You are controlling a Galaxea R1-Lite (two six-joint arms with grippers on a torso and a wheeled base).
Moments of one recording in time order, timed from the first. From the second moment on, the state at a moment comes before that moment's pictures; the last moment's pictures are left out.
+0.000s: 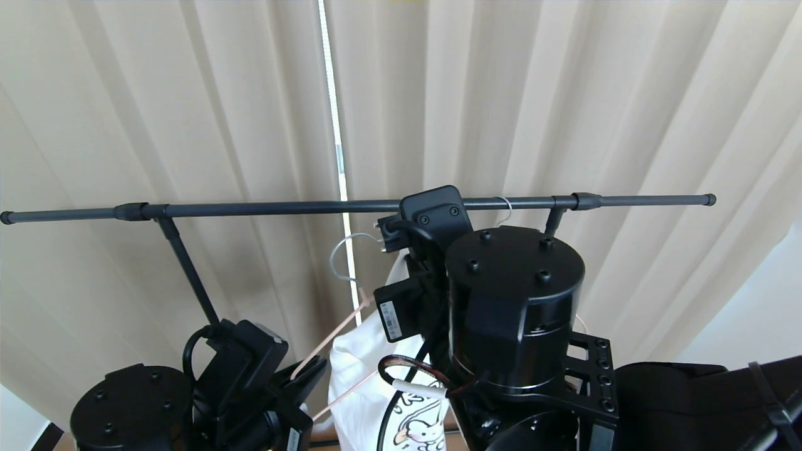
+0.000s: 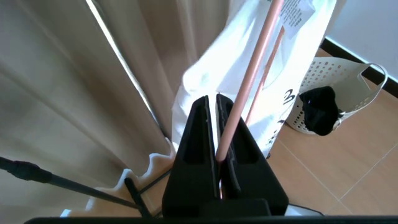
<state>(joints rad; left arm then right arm) -0.75 1.66 -0.12 -1.23 0.24 0.06 1.11 1.90 -1.06 -0.70 -0.86 -0.01</state>
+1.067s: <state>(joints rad) -0.76 1.67 -0.11 -1.30 0.24 0.06 1.10 1.87 -1.06 -0.70 -0.81 0.04</state>
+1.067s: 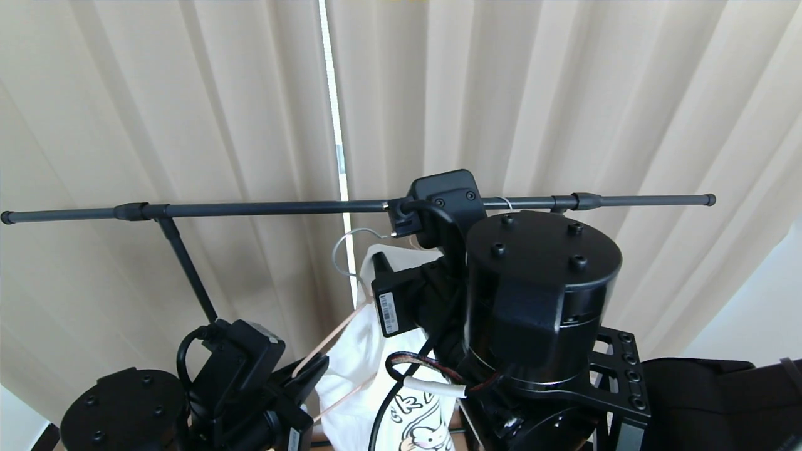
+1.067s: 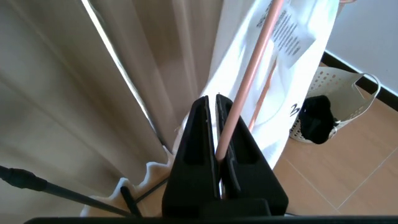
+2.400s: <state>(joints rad) -0.73 1.68 -0.11 -1.38 0.24 0.06 1.09 1.85 -1.04 -0.70 -0.81 0.03</state>
